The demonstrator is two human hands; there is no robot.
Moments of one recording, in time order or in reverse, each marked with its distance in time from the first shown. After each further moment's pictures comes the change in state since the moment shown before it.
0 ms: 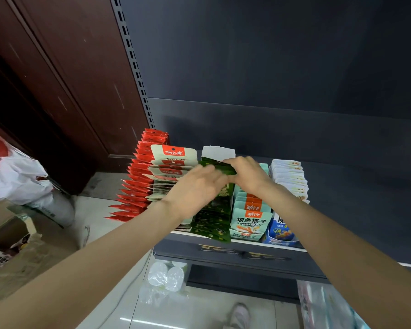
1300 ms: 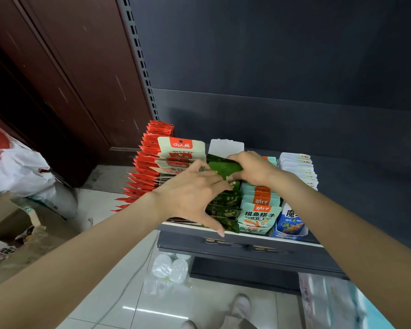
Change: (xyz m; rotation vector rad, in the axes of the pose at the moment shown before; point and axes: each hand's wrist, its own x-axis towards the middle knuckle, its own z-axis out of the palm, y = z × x) left_hand -0.028 -0.017 -0.005 -0.174 -0.178 0.112; right_hand 0.009 -0.002 -0.002 0.020 -0.198 0.019
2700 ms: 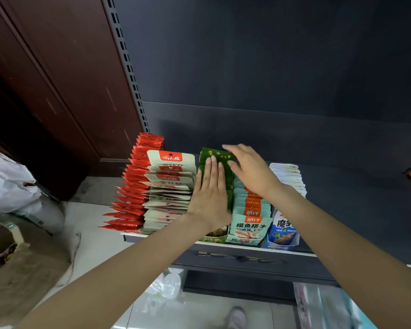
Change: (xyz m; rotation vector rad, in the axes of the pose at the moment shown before) left_hand 0.063 0.041 0.031 -0.204 -0.087 -0.641; right_hand -0.016 -0.003 -0.015 -0.035 0.386 -0.079
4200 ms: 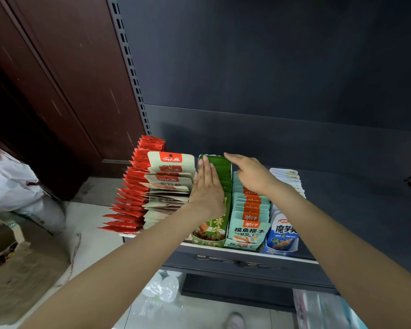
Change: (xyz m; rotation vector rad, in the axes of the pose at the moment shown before) left_hand 0.018 -0.002 -0.016 -0.083 -0.213 -0.136; right_hand 0.005 0.004 -0.006 0.109 -0.217 0.137
